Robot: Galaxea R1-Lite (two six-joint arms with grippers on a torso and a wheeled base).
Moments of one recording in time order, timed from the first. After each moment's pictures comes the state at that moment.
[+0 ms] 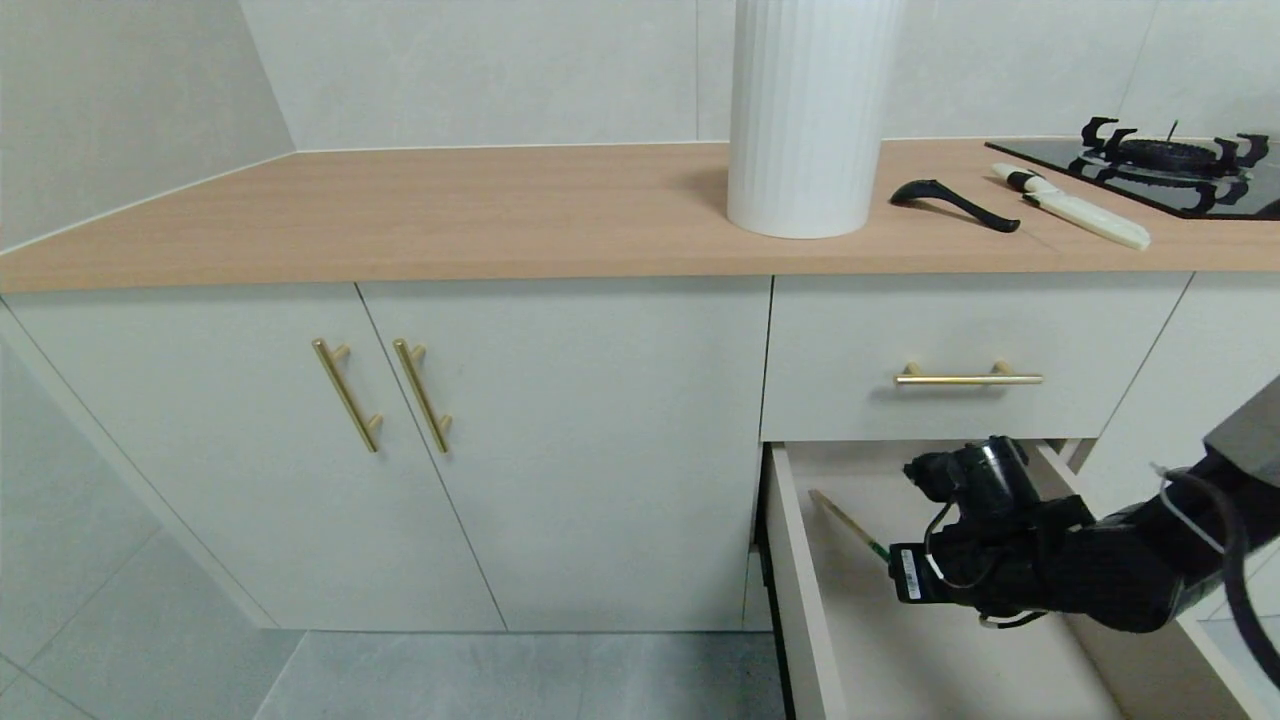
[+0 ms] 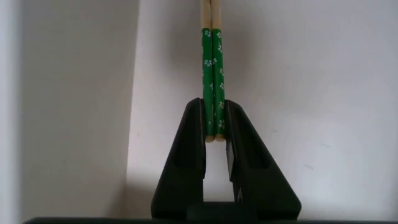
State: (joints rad) left arm 0.00 0.00 0.00 0.00 0.00 0.00; right arm 0.38 2.03 -0.74 -0.41 -0.08 0.28
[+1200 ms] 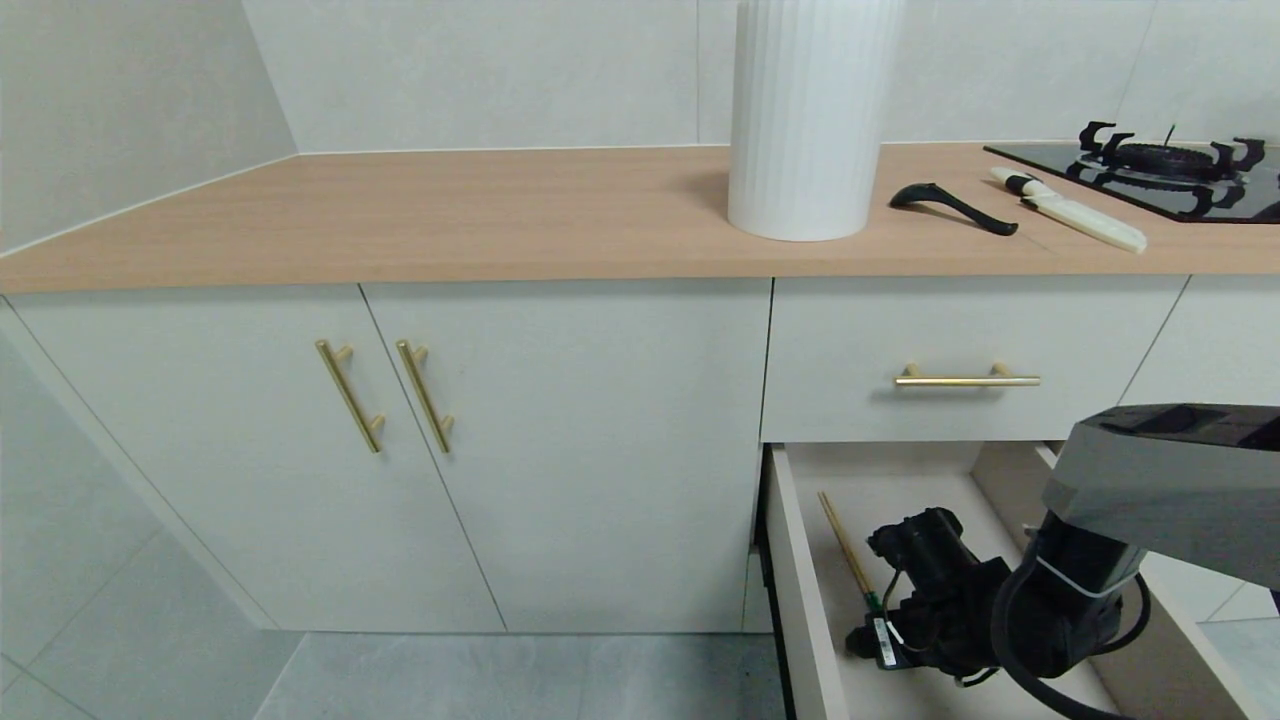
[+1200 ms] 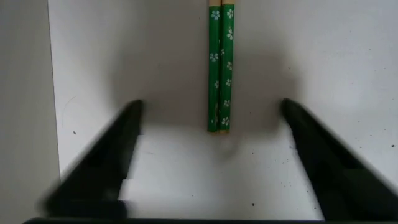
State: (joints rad) left arm 0.00 0.00 0.00 0.00 0.00 0.00; right arm 0.41 2.32 -0.73 -0.50 -0.13 0.28
